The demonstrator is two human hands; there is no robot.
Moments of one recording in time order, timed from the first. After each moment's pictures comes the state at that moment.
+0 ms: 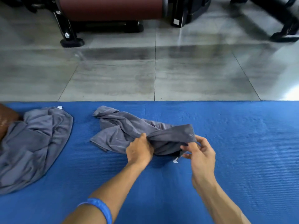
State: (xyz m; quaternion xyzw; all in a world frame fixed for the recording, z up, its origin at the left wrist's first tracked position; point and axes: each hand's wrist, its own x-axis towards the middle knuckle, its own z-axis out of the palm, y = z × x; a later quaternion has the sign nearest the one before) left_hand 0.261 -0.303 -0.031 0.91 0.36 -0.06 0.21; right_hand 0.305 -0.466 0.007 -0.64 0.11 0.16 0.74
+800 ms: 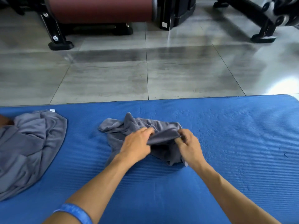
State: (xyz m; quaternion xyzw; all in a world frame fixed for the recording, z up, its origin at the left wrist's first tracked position) left_hand 0.243 -0.281 -0.008 0.97 0.12 0.00 0.21; right_hand 0.325 -0.466 -0.037 -0.85 -0.13 0.13 0.49
